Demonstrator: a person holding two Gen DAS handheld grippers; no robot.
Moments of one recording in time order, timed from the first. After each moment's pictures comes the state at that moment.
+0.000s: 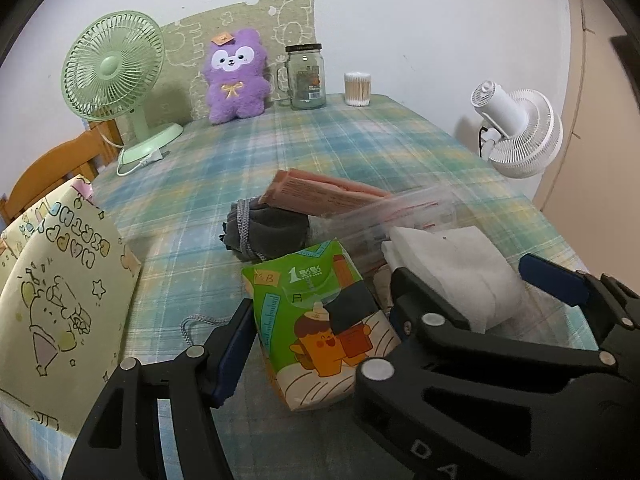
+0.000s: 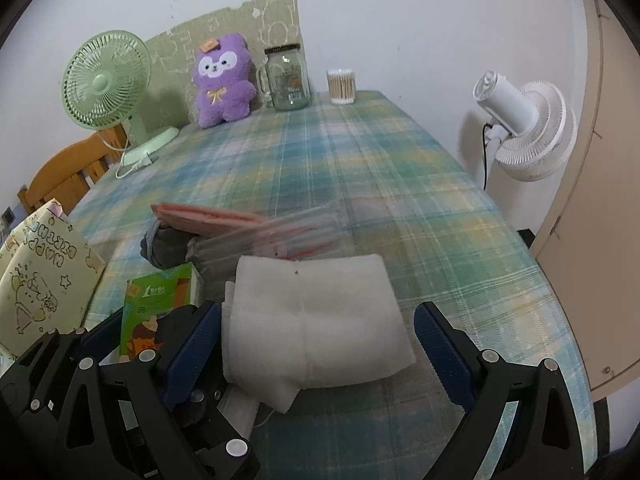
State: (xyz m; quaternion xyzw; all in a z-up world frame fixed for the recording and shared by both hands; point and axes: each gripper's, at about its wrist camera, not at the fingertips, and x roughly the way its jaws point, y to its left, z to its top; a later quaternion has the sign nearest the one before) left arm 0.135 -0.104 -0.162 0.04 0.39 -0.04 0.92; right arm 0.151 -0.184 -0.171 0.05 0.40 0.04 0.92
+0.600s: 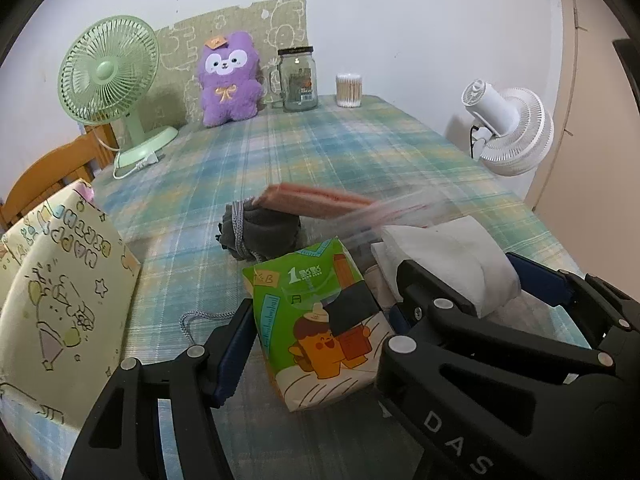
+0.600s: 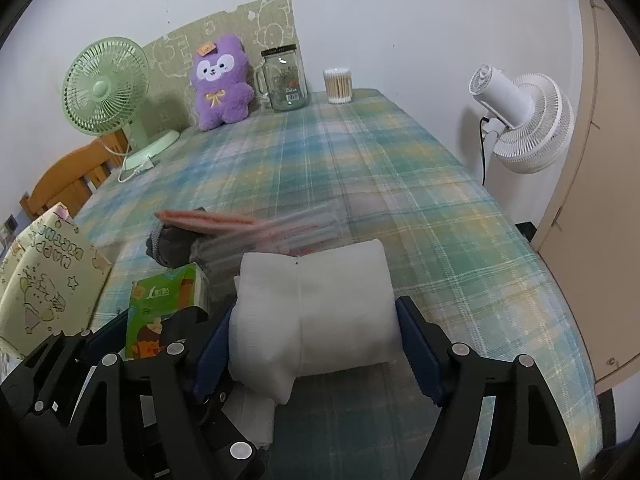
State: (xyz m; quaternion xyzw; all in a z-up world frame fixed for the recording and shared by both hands) left arm 0.124 -0.106 -0.155 0.05 0.38 -0.05 0.92; right arm 0.140 -0.188 -0.166 0.06 0.39 0.04 0.92
